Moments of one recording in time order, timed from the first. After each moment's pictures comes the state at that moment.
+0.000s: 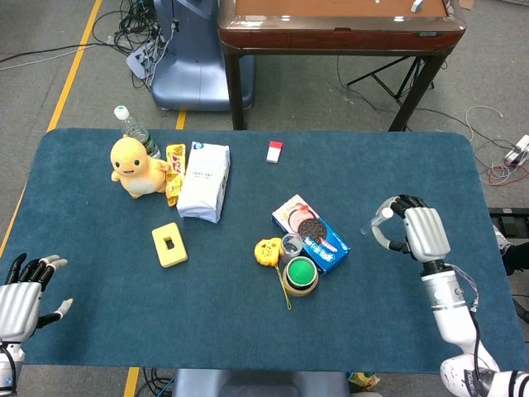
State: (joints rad) left arm -0.09 -1.15 -0.05 -1.62 1.48 1.49 0.12; right arm 0.41 -1.27 0.22 -1.64 -1.30 1.26 0.02
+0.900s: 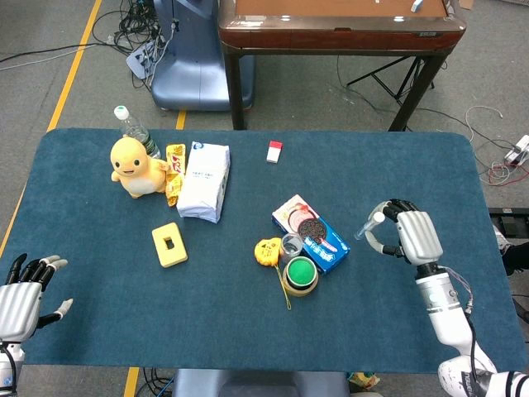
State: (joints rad) left arm -0.09 -1.15 -0.05 -1.62 1.47 1.49 0.12; right arm 0.41 -1.29 0.21 -1.64 -1.33 1.23 0.06
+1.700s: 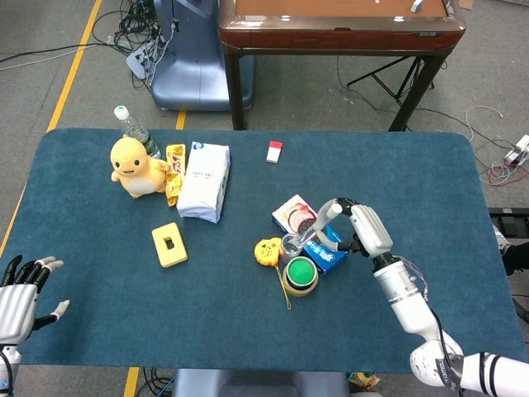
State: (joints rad) left arm -0.07 -1.15 -0.04 -1.61 1.47 1.50 0.10; right arm 0.54 -1.35 0.29 -1.73 -1.27 1.08 0.24
